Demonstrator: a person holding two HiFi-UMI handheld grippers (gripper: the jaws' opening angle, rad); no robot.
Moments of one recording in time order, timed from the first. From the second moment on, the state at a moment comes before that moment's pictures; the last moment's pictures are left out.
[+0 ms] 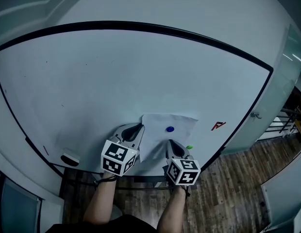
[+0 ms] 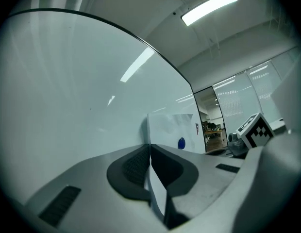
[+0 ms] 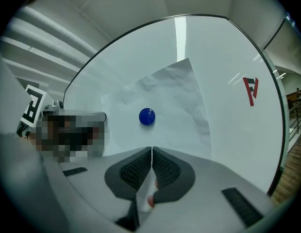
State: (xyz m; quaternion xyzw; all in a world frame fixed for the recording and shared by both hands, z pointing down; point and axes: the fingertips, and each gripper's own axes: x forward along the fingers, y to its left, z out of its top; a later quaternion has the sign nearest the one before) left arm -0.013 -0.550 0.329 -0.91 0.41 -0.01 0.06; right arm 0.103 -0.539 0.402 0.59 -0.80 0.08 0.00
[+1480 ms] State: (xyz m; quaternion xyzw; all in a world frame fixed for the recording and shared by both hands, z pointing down) left arm -0.022 -0.544 0.364 -0.93 0.35 0.06 -0.05; right arm 0.091 -0.548 0.347 0.65 -0.76 0.01 -0.03
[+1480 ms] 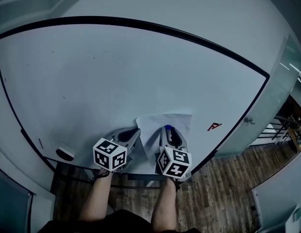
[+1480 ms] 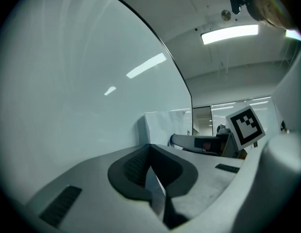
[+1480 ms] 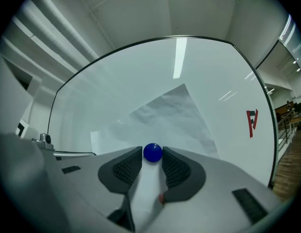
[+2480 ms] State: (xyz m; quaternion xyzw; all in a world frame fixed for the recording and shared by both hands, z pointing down) left arm -0.028 -0.549 0.385 -0.93 0.36 0.06 -0.07; right arm 0.091 -0.551 0.370 0.67 -0.74 0.02 -0.02
